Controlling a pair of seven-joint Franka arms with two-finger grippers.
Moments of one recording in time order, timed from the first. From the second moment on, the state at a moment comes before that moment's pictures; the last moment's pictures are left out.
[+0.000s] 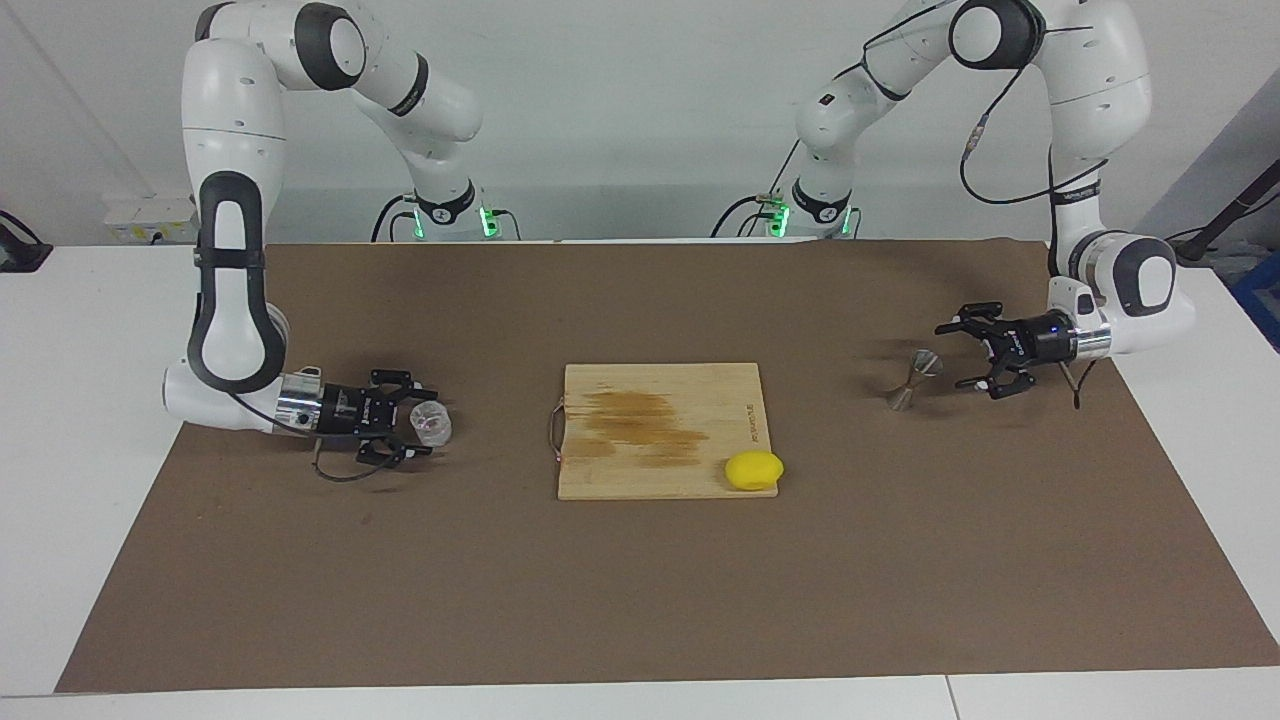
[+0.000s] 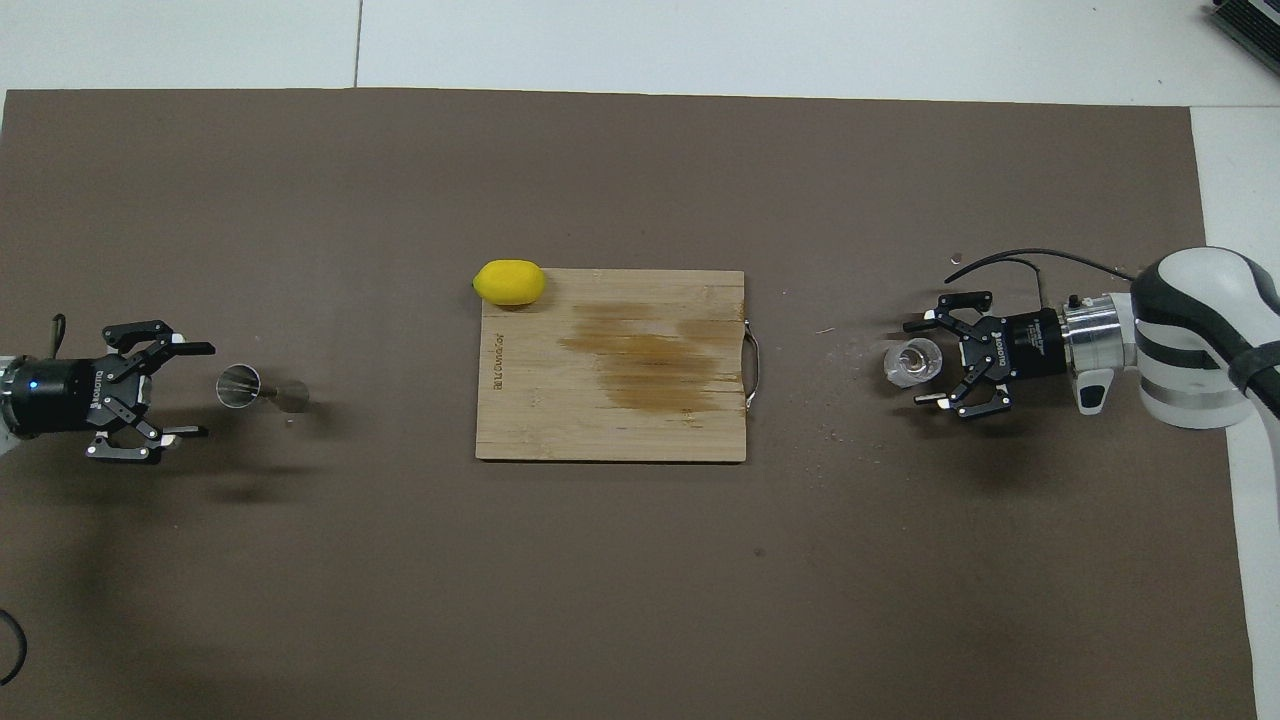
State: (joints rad) left arm 0.64 0.46 -0.16 -1.93 -1.04 1.41 2.30; right arm -0.43 0.55 0.19 -1.88 0.91 1.79 0.87
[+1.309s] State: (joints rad) left arm 0.63 0.49 -0.17 -2.01 -1.12 1.41 2.42; right arm -0.43 0.53 0.21 -1.84 0.96 1.79 0.92
